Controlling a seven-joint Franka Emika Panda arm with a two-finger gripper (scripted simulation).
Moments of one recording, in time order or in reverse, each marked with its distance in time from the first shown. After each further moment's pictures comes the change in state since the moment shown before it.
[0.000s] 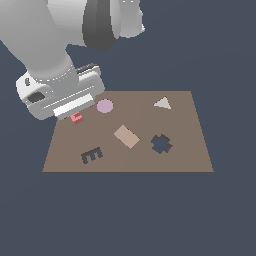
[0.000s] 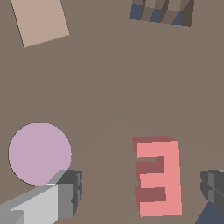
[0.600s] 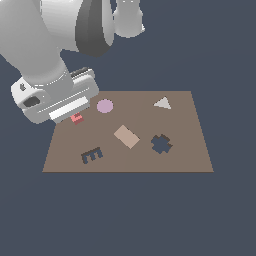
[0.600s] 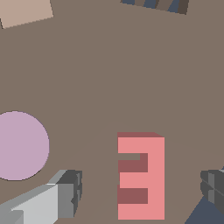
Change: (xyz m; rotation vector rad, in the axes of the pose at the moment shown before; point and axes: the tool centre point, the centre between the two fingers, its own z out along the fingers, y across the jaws) arm -0.006 0.016 0.009 -0.004 -0.002 -0.046
